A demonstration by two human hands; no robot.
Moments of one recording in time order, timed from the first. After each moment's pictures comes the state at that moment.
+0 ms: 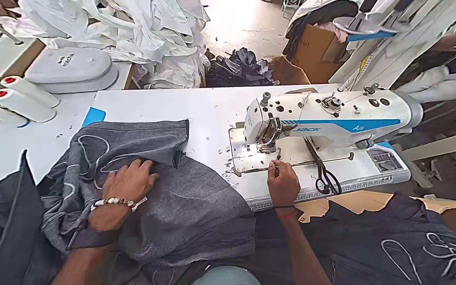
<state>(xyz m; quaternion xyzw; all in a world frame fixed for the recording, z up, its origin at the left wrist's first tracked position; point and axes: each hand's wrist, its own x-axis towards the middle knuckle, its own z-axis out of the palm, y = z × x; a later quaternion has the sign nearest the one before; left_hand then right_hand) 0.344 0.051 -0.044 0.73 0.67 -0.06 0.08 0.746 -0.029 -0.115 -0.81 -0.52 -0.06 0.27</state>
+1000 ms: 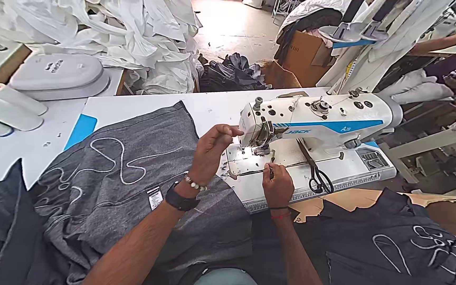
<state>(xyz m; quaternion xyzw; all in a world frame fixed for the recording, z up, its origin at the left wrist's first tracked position) 0.541 0.075 -0.001 0.60 0.17 0.56 0.55 0.745 -0.030 -0.117 -0.81 -0.52 -0.08 0.28</state>
